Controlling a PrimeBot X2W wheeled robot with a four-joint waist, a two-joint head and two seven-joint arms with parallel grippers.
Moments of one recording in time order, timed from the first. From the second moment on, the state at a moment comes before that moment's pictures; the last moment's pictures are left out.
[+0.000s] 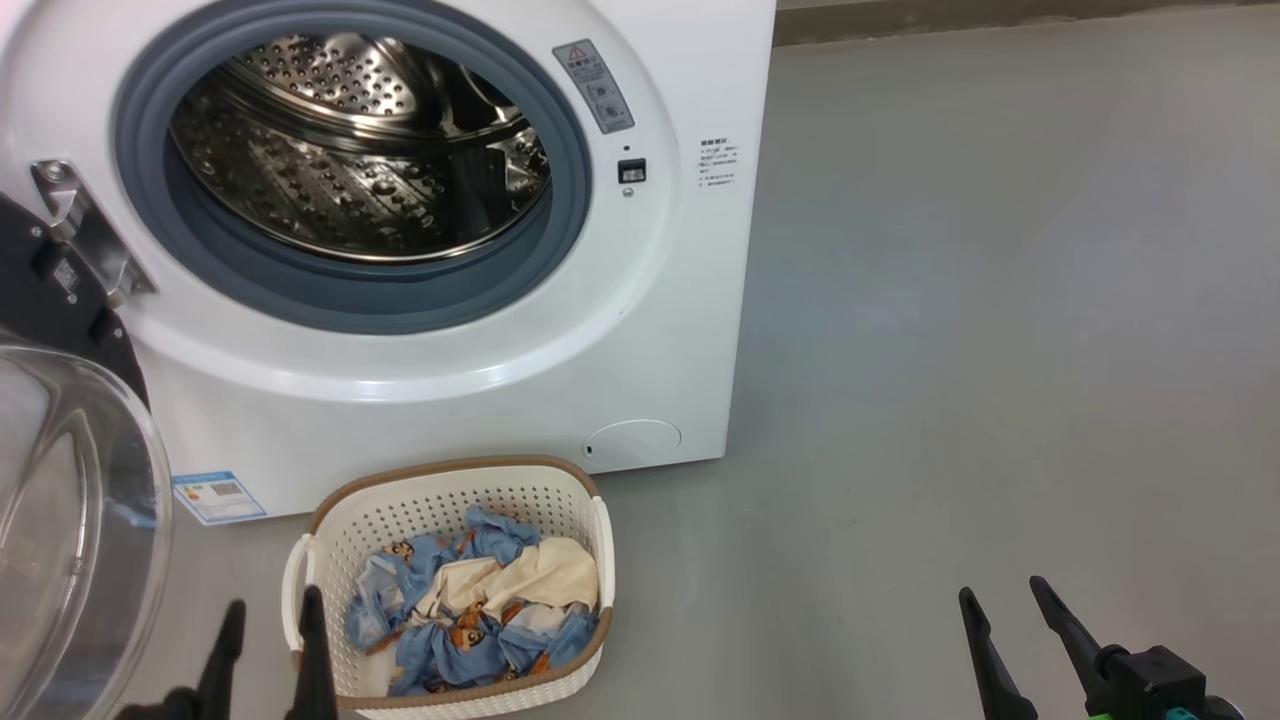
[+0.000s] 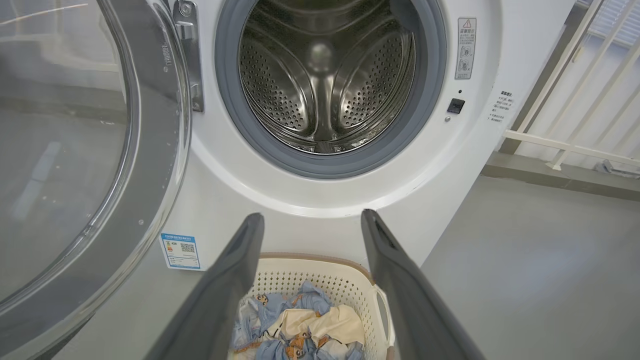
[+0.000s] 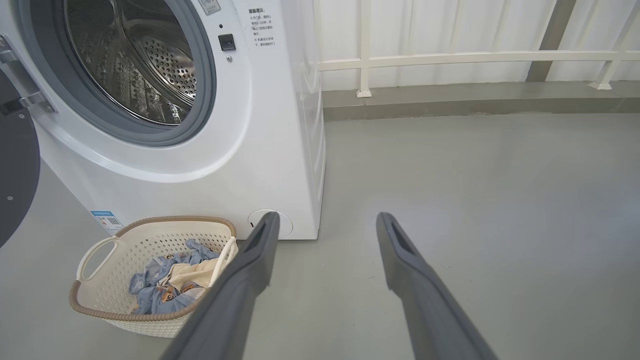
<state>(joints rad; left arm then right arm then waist) 0.05 0.09 -0.06 0.19 -0.39 -0.02 -0.25 0.08 -0.07 -0.04 0.20 0.13 0.13 -0.25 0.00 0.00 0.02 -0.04</state>
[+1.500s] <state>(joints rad) 0.06 0.04 0.01 0.27 -0.30 -0.07 -0.25 0.07 -0.07 -0.05 0.20 0.12 0.13 -0.25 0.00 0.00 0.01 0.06</state>
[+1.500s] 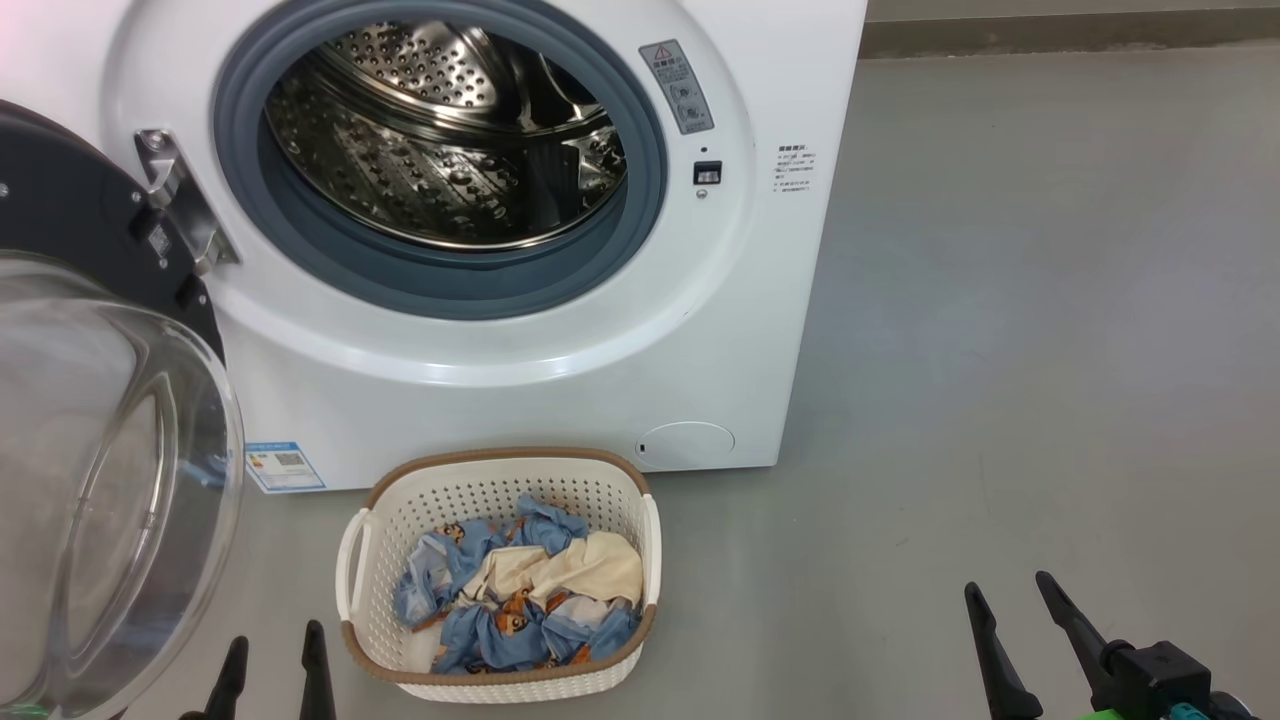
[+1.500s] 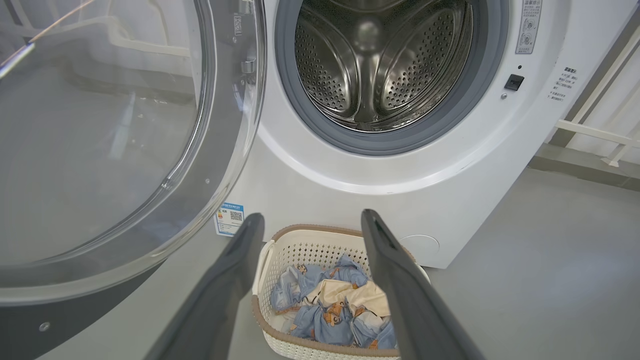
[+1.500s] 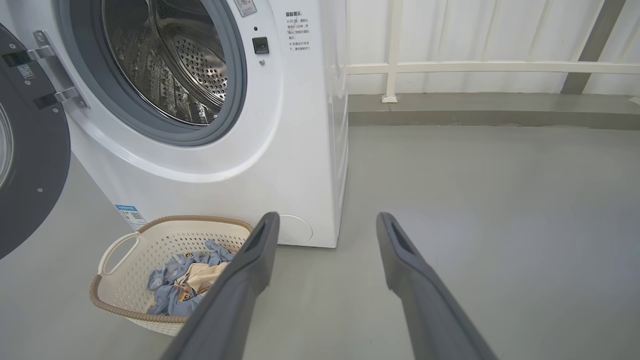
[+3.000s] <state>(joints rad) 0.08 0.04 -0.04 0.27 -0.23 -0.02 -0.25 0.06 -0.07 -0.05 0.20 0.12 0.13 -0.25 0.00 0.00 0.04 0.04</state>
